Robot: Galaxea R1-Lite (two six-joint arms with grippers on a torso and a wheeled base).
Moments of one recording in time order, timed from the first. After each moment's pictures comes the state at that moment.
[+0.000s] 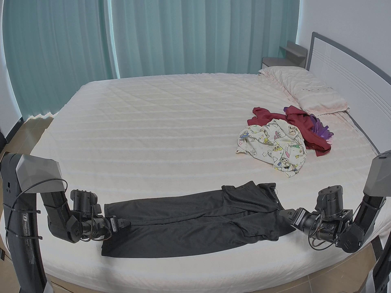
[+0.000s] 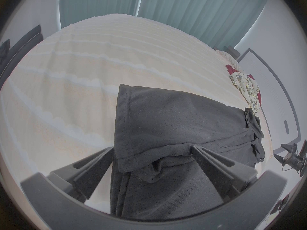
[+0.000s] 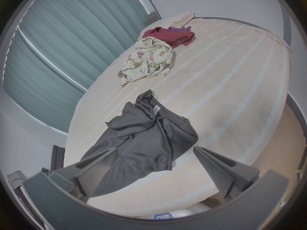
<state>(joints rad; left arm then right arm) -0.02 2.38 -0.55 -0.97 -0.16 -0.31 0.32 2.05 -0.26 -1.09 -0.12 0.81</state>
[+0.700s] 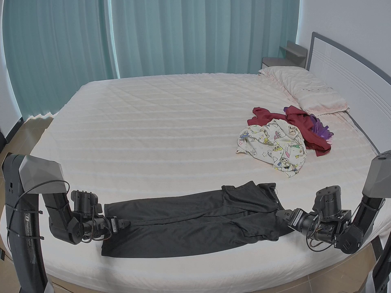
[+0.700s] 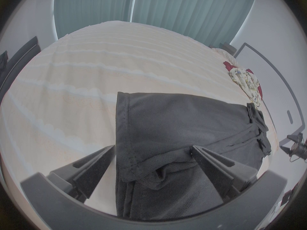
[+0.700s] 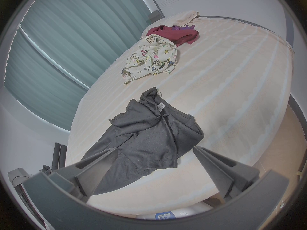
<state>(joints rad) -0.02 2.40 -0.55 -1.03 -0.13 -0.23 0.35 2.05 -0.26 -1.09 -0.11 0.82</state>
